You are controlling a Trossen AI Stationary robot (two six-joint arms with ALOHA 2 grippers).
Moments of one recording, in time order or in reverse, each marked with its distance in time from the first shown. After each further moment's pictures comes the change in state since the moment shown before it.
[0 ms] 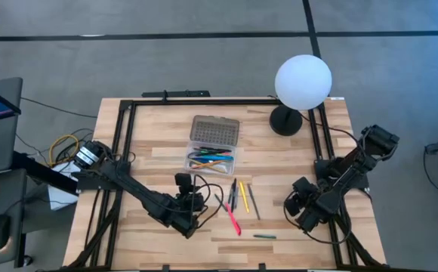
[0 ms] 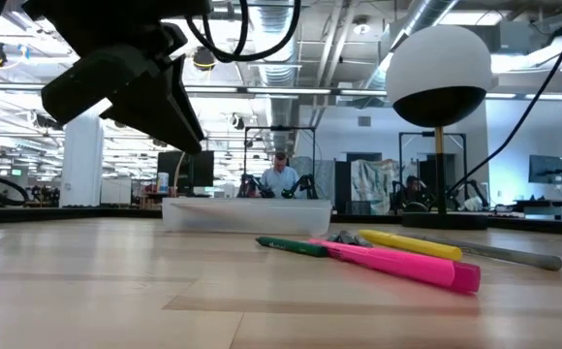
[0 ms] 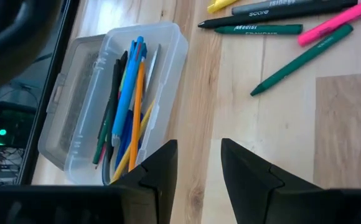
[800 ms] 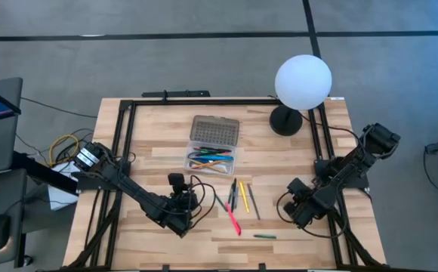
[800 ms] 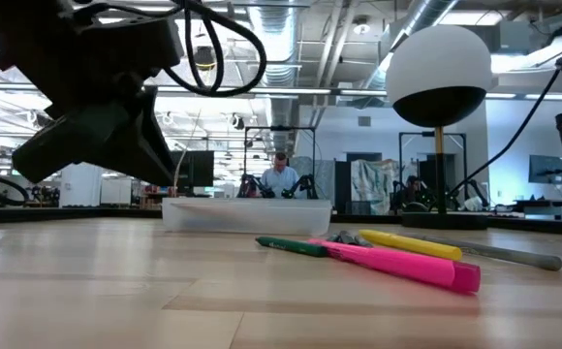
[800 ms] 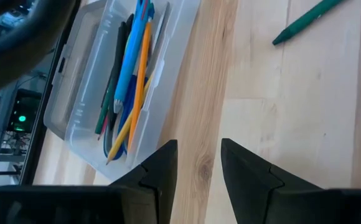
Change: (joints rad) left arm -0.024 0.014 -0.123 0.003 -0.045 -0.107; right arm -0.077 -0.004 -0.011 0.090 -0.128 -0.282
